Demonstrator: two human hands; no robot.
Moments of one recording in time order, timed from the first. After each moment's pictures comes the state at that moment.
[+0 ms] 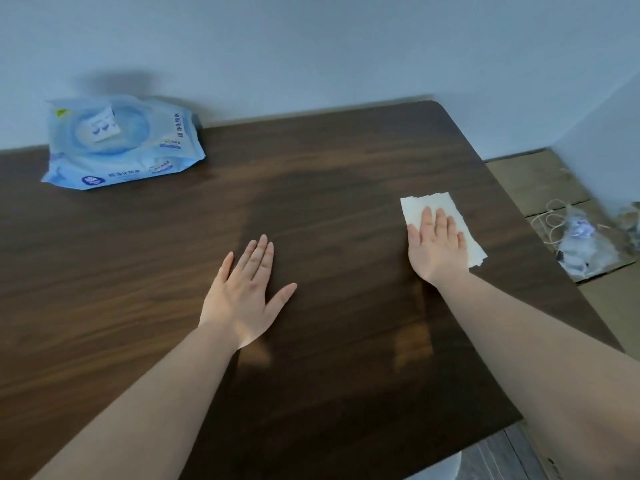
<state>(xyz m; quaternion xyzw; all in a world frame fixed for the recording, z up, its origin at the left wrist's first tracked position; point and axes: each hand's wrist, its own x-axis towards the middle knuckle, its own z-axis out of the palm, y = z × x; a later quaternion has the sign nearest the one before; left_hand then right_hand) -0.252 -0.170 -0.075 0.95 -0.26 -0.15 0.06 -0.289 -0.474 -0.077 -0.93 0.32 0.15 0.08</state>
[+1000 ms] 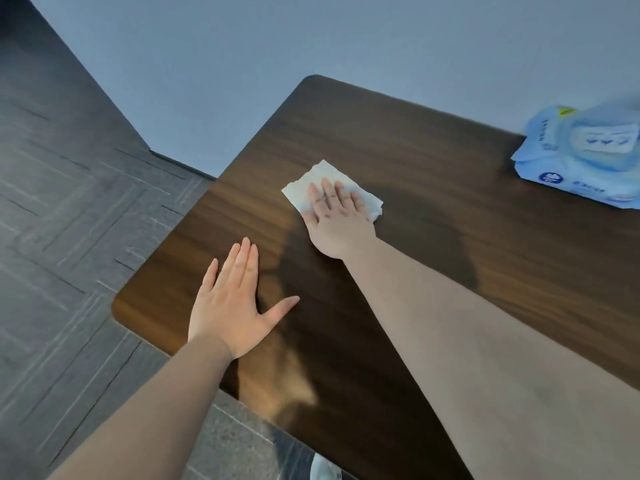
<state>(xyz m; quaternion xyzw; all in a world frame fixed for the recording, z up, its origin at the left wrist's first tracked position) -0.384 0.313 -0.078 0.98 0.18 -0.09 0.04 -0.203 0.207 -0.093 -0.93 -0.30 0.19 0.09</state>
